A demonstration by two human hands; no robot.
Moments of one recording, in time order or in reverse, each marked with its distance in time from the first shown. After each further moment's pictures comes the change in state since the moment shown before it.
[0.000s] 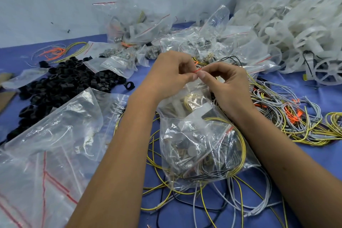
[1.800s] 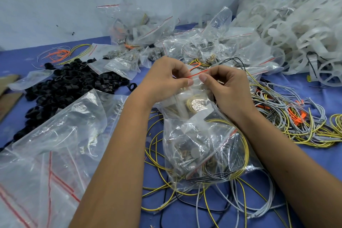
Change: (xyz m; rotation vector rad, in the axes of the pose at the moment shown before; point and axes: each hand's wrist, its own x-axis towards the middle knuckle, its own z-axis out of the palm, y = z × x) left_hand -0.007 -0.017 -0.007 -0.089 -0.045 -0.054; right_hand -0.003 -0.003 0.004 0.026 -0.032 0.052
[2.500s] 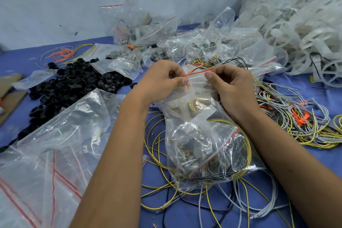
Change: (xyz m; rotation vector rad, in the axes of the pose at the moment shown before) left_hand 0.001 -0.020 -0.006 0.046 0.004 -0.011; right_hand 0.001 0.001 -0.001 0.043 0.042 0.048
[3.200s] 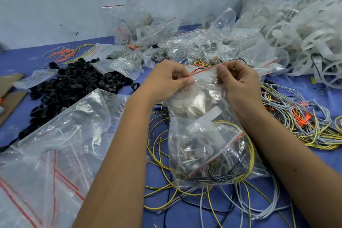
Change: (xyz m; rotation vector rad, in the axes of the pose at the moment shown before) left_hand 0.002 0.000 0.006 -0.119 -0.022 -0.060; right_hand 0.002 -0.002 -0.002 0.135 0.096 0.063
